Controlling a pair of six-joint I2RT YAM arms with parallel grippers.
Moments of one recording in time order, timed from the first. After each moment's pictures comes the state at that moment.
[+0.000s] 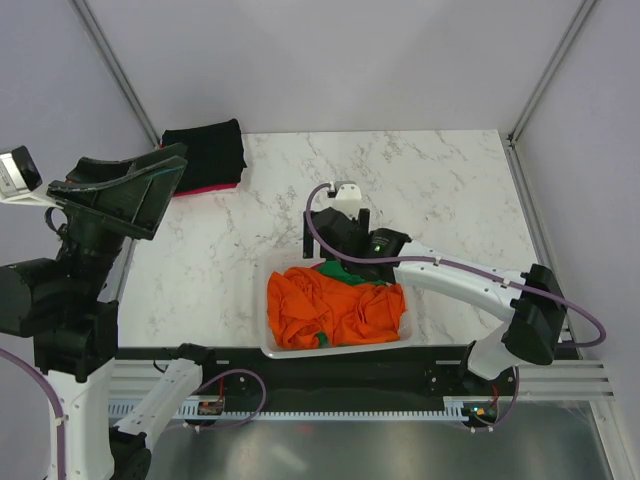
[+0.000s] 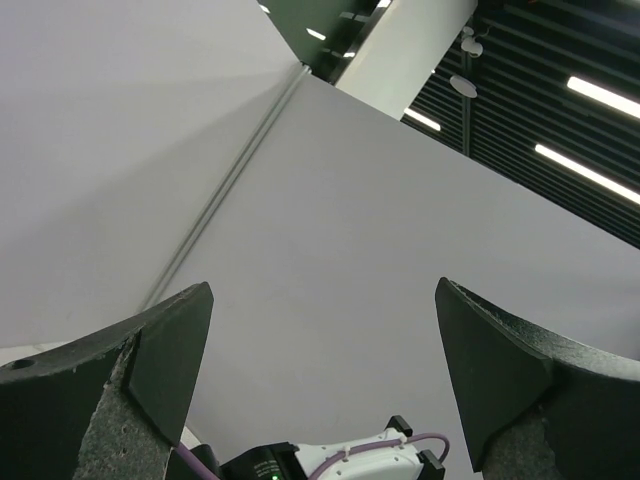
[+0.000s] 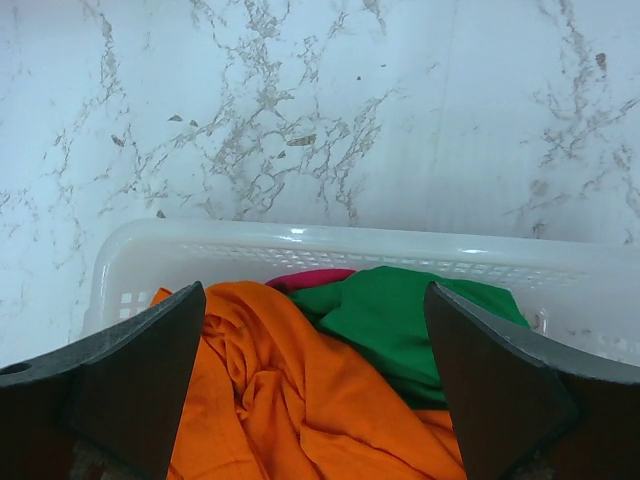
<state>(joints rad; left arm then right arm) -0.20 0.74 1.48 -0.06 0.36 -1.03 1.03 1.54 1.31 -0.51 0.58 0.73</state>
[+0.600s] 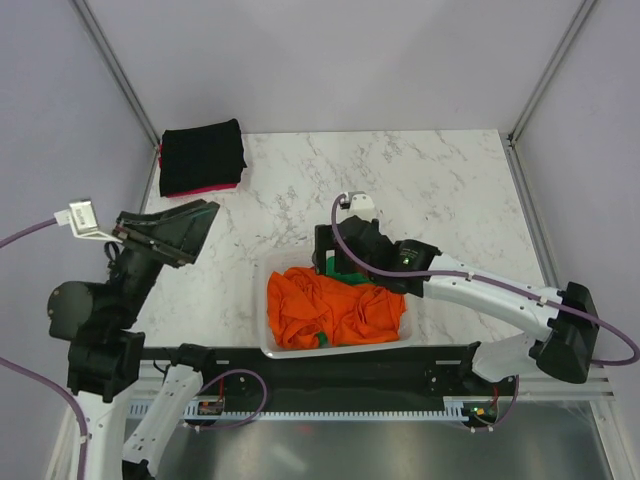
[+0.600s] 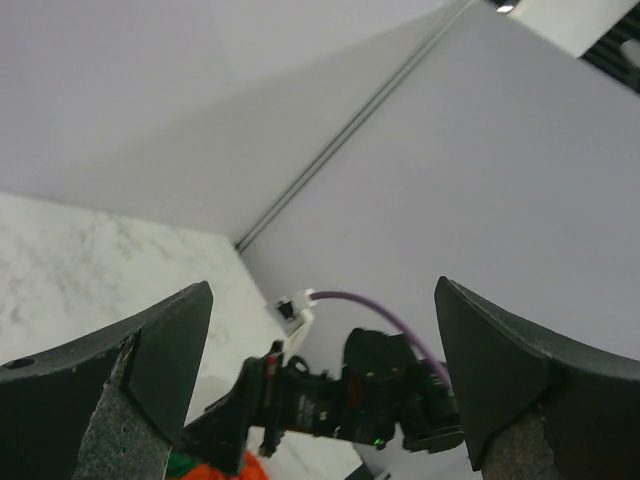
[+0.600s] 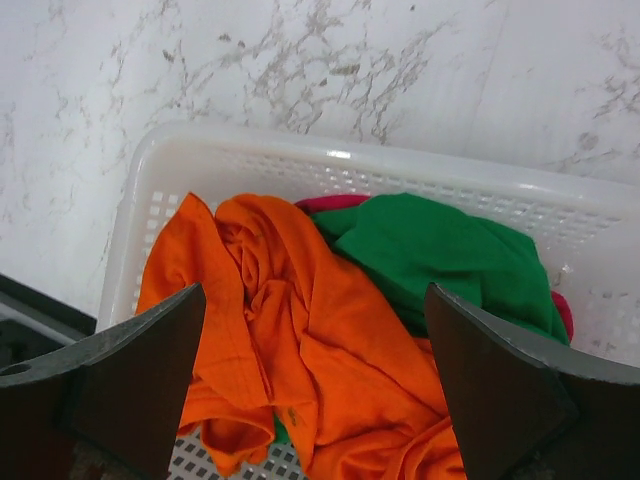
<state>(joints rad) -0.20 0.48 1.12 -0.20 0.27 -0.92 1.03 1.38 1.18 -0.49 0.40 0.70</state>
